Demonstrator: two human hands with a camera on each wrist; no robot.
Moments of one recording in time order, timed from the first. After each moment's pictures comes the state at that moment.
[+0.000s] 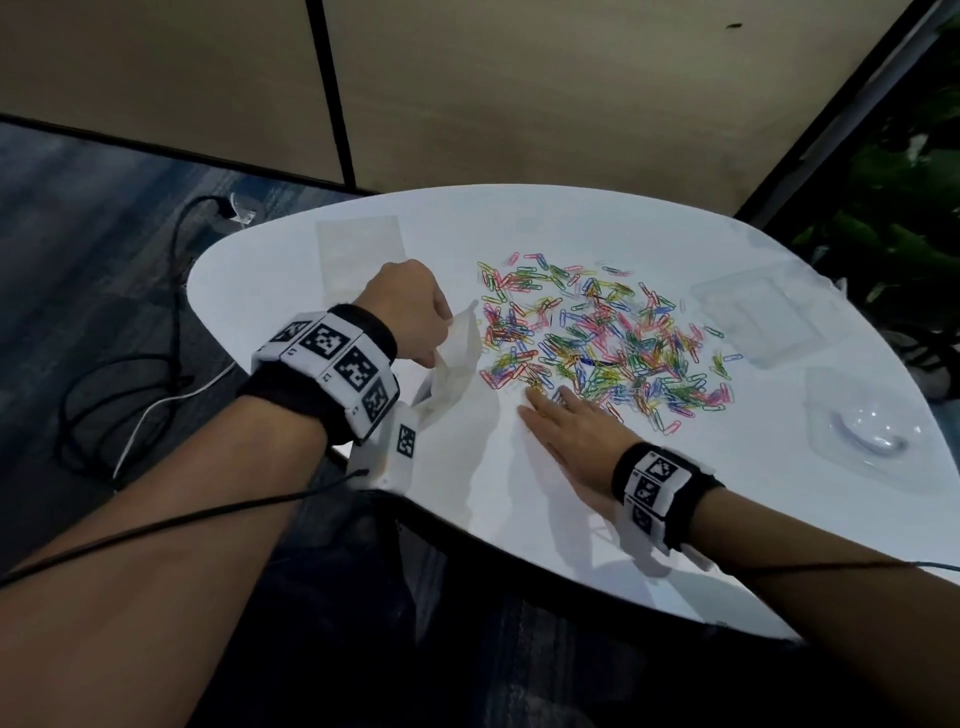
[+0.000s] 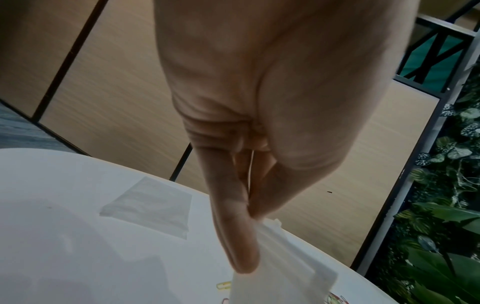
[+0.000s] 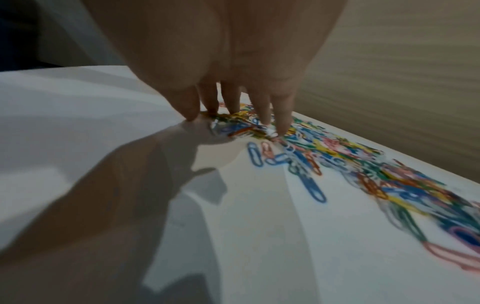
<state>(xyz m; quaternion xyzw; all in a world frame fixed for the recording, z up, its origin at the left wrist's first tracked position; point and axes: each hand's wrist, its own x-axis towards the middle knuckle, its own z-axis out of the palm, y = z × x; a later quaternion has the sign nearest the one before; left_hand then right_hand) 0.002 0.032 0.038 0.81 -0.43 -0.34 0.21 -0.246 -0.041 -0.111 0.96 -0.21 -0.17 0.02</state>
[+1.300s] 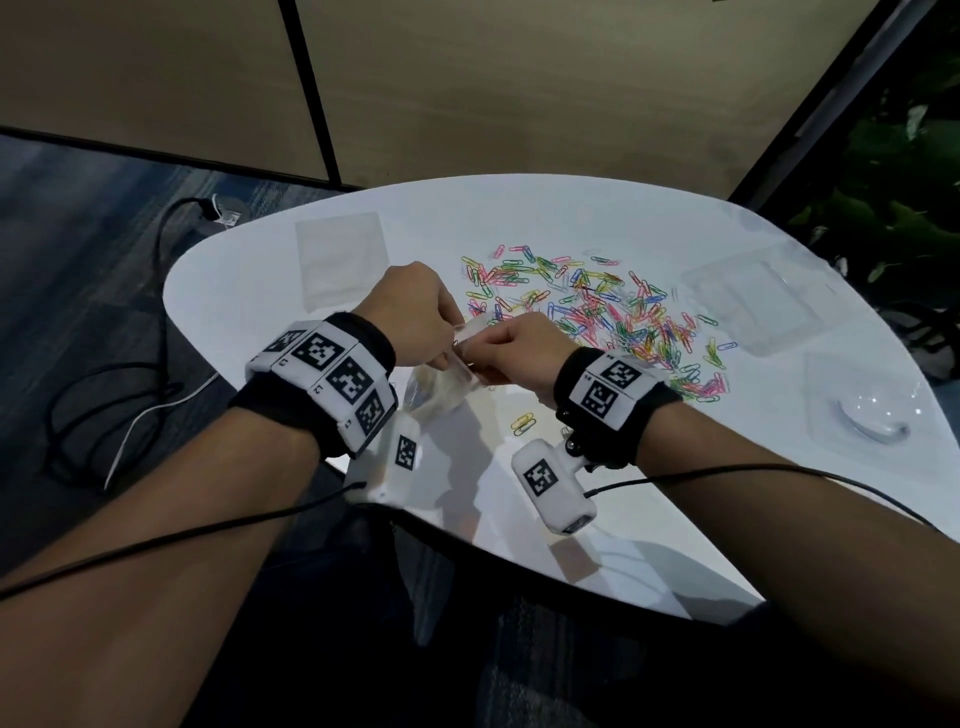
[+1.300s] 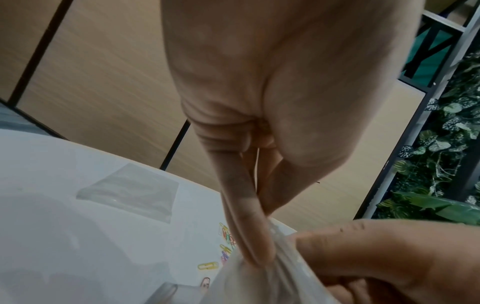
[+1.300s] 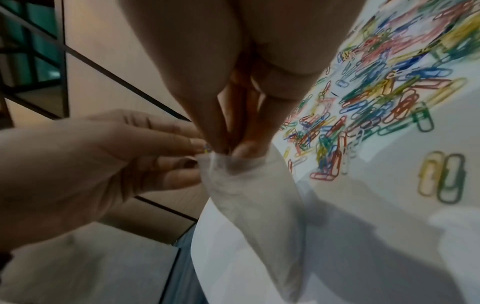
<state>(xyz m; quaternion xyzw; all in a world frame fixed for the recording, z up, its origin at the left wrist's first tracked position) -0.018 0.019 0.033 0.80 -0.45 -0.35 0.21 -0.156 -0.045 -0.010 0.67 -0.45 0.07 -0.59</state>
